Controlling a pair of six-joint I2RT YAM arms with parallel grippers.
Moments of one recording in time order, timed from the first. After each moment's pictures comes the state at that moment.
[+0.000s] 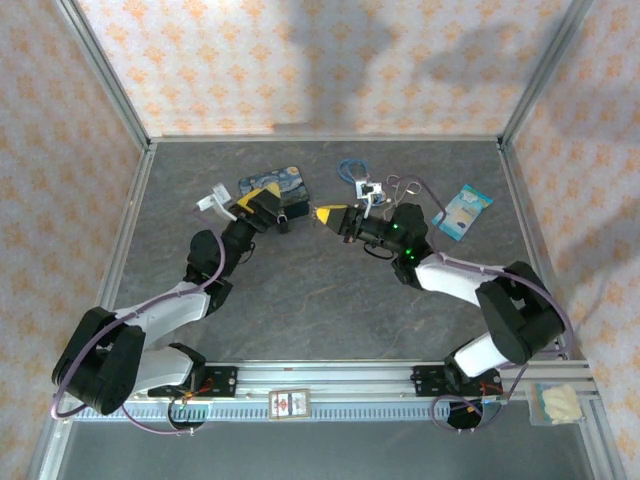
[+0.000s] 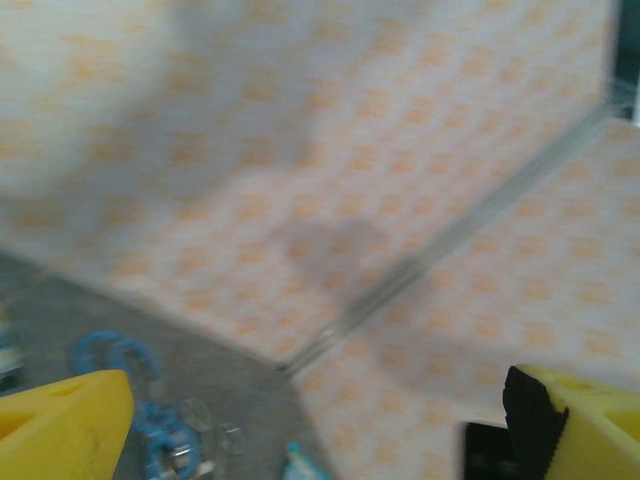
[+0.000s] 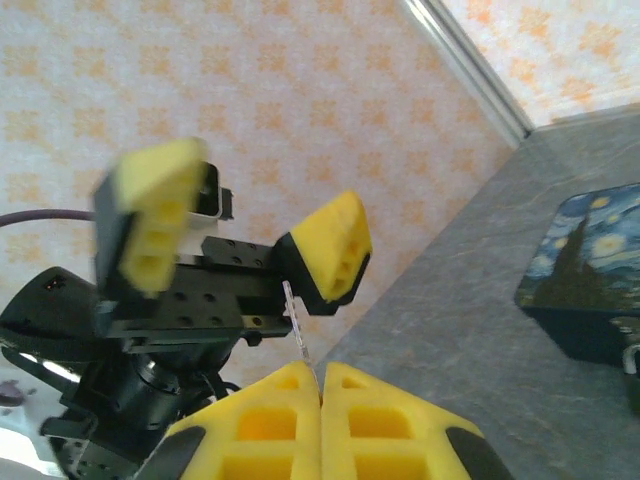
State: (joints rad) left arm -0.39 1.22 0.43 0.97 0.00 -0.91; right arm 0.55 1.48 0.68 0.90 -0.65 0.78
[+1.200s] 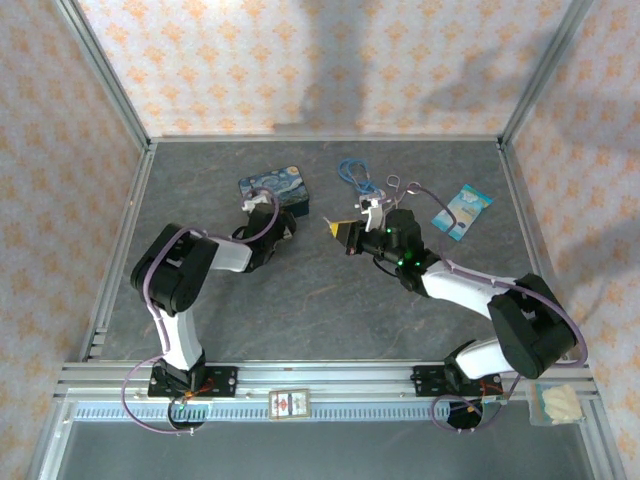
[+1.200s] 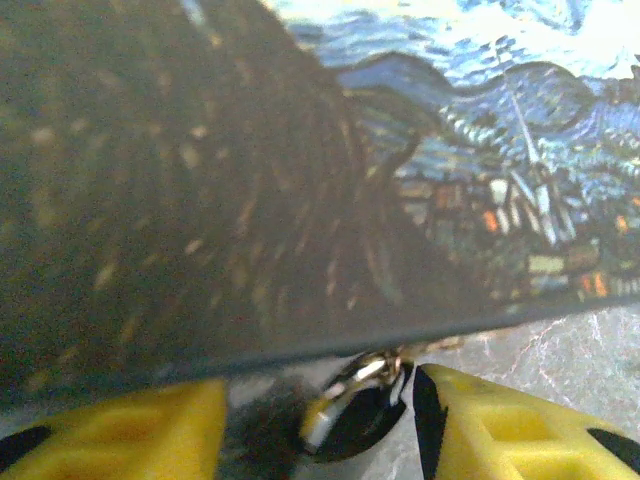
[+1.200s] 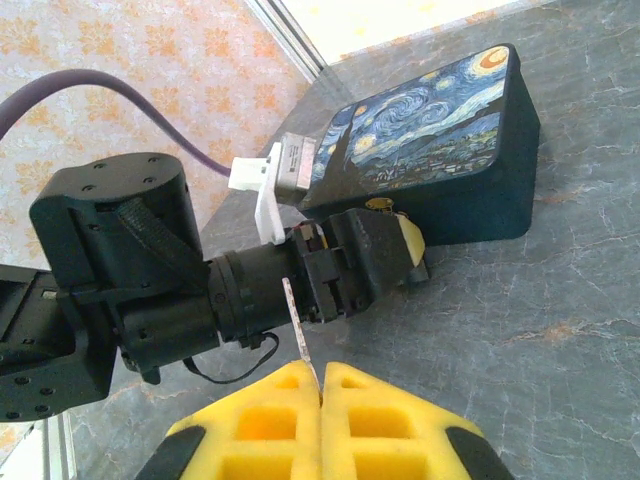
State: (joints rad) left arm -0.38 1.87 0.81 0.43 -0.16 -0.75; right arm 0.57 1.40 0.63 0.50 -0.38 0.55
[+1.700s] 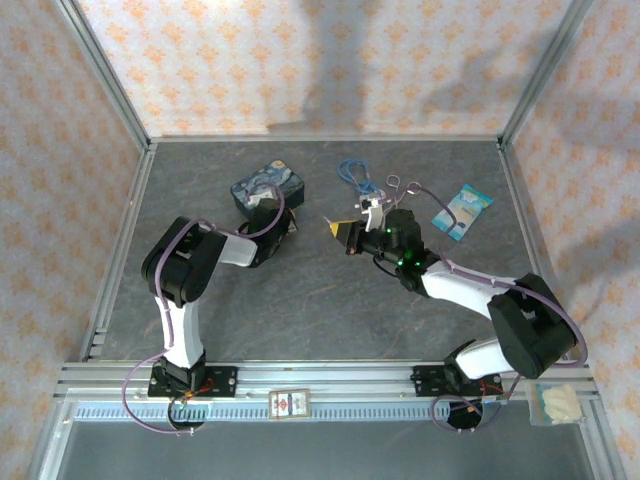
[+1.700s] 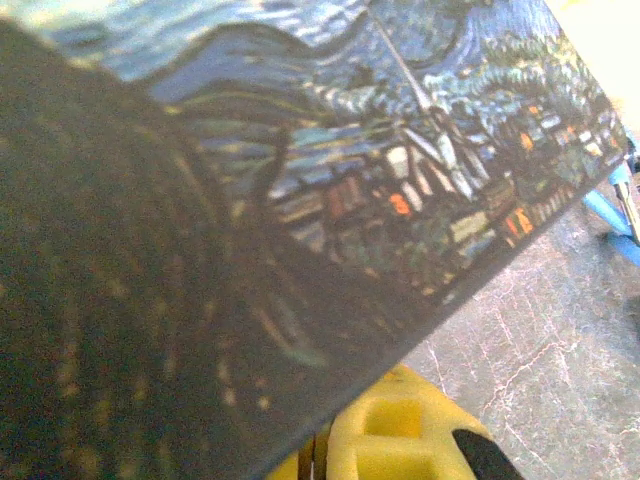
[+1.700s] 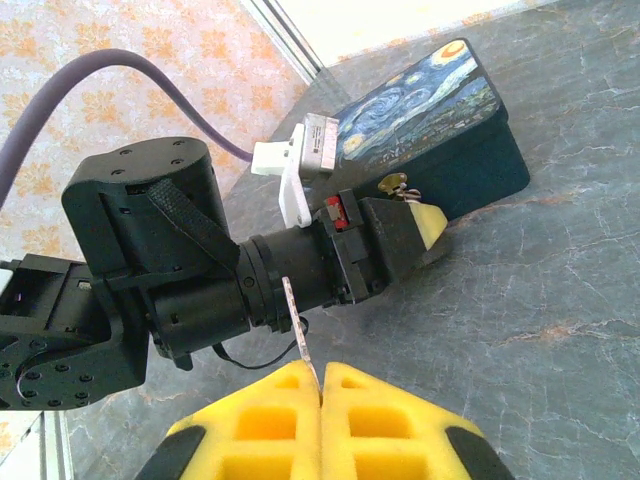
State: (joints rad) left arm -0.38 1.95 0.87 0.50 -0.13 -0.75; right arm 0.57 1.40 0.63 0.50 -0.38 0.55
